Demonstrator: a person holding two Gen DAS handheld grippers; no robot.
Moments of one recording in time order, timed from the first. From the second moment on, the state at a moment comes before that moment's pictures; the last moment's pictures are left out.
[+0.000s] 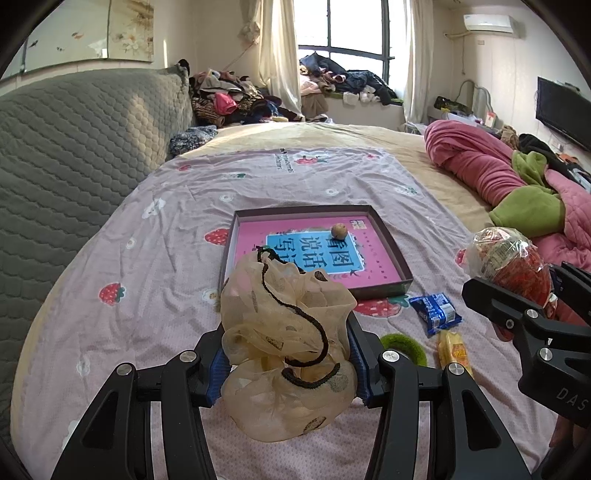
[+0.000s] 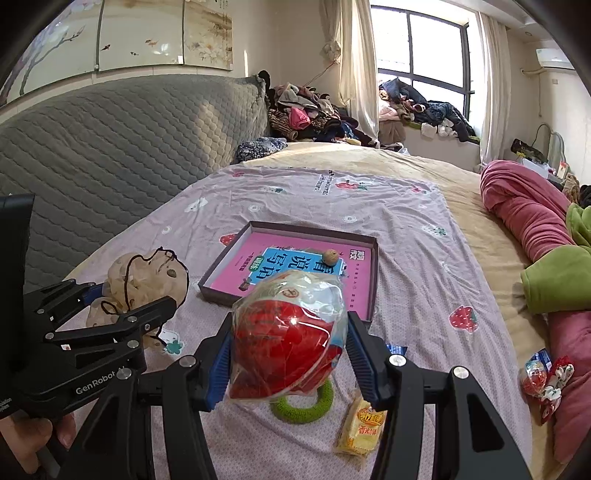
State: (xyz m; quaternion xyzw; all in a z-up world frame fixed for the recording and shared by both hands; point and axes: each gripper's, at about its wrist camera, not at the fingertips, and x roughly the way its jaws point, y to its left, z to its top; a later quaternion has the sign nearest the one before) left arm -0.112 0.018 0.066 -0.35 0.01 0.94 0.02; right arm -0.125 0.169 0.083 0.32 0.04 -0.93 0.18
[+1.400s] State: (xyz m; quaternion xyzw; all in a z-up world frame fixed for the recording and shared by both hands) left arm -0.247 -0.012 0.123 -0.31 0.00 0.95 0.00; right arm -0.230 0.137 0.172 0.25 0.06 -0.95 0.17
